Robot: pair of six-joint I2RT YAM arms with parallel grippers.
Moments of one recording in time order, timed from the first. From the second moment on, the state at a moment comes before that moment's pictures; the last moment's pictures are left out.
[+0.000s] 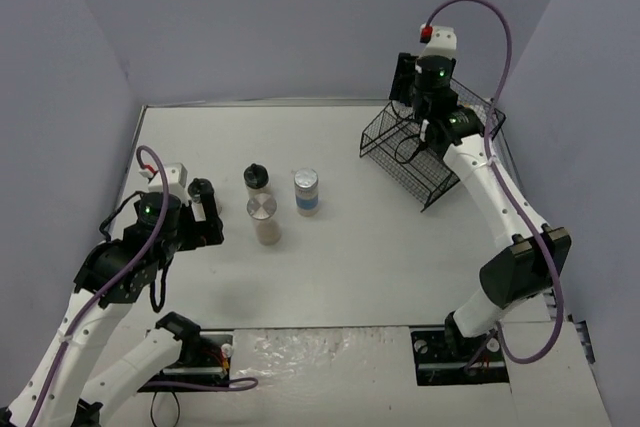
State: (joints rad) left arm -0.44 0.73 1.05 -1.01 -0.28 -0.43; right arm 0.34 1.60 1.63 -0.30 0.38 0.18
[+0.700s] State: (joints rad) left arm -0.44 0.67 1.05 -1.06 -0.32 -0.43; right arm 0.22 1.76 1.56 -0.19 0.43 0.26
